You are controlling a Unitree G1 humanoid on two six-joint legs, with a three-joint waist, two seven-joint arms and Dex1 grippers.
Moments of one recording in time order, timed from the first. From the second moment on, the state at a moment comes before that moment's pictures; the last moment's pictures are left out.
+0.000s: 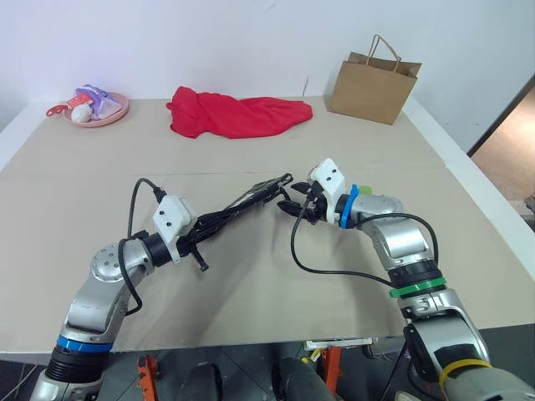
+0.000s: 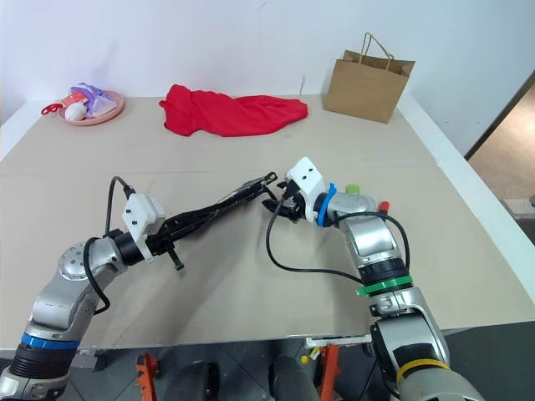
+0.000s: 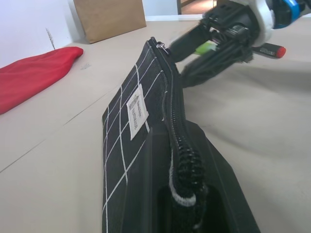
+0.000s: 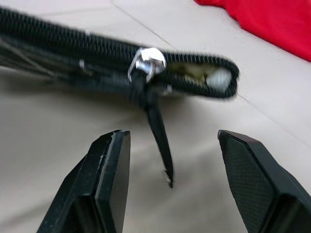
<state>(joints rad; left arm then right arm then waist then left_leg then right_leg) -0.23 0.50 0.00 -0.26 -0.34 0.23 -0.76 -0.74 -0.40 0.16 0.31 0.13 0.36 0.82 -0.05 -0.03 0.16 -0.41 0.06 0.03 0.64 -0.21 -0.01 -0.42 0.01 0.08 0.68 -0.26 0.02</state>
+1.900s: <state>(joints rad) -0.21 0.49 0.00 -0.25 -0.38 0.21 -0.82 -0.42 -0.70 -0.06 -0.41 0.47 0.72 1.04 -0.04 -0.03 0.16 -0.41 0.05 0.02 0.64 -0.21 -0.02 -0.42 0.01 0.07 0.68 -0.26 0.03</state>
